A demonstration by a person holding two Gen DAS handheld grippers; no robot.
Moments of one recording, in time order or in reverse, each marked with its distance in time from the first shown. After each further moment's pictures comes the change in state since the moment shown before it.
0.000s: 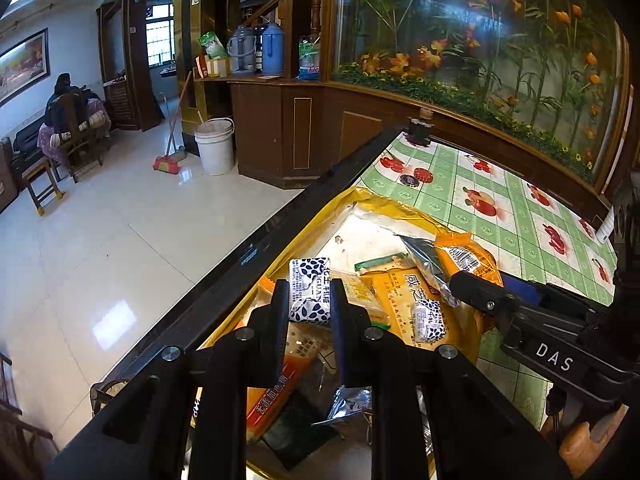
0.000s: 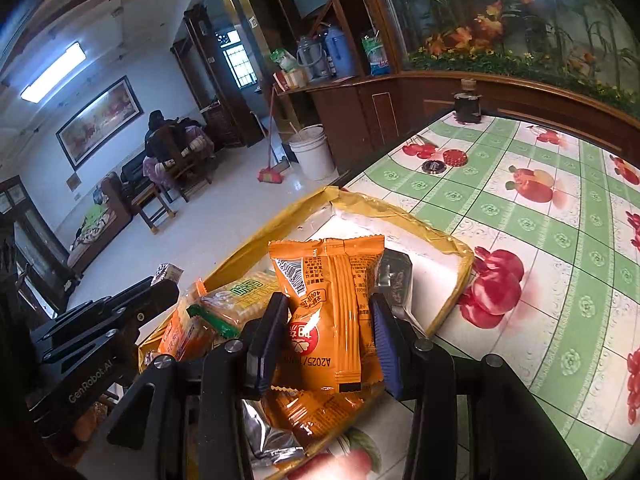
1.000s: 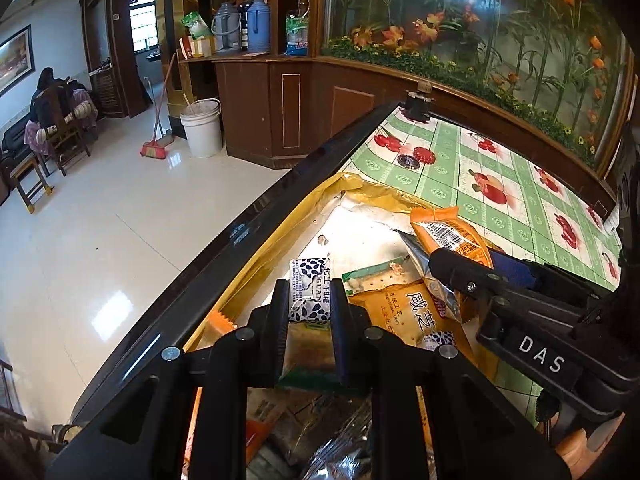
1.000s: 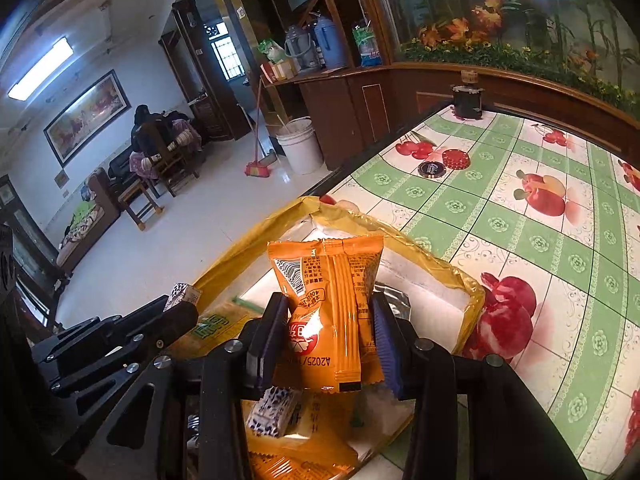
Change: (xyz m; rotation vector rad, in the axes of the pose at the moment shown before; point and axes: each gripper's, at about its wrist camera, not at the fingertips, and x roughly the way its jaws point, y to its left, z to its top) left arm 0.054 -0.015 0.017 0.030 0.096 -0.023; right arm 0.040 -0.005 0.027 0.005 0.033 -0.051
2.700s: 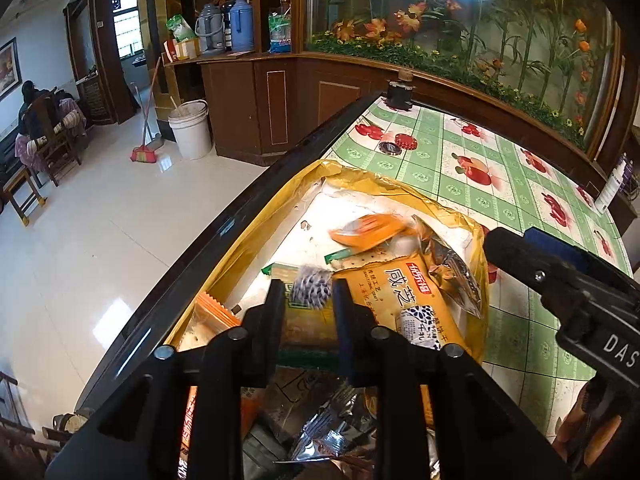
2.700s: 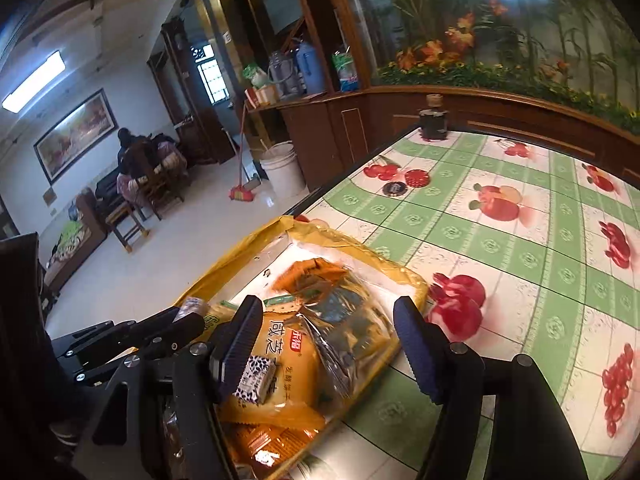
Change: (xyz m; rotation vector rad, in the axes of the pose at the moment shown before) left arm -0.015 -0.009 -0.008 0.057 0.010 -0.025; right arm -0.052 -0.015 -0.017 0.036 -0.102 -0.053
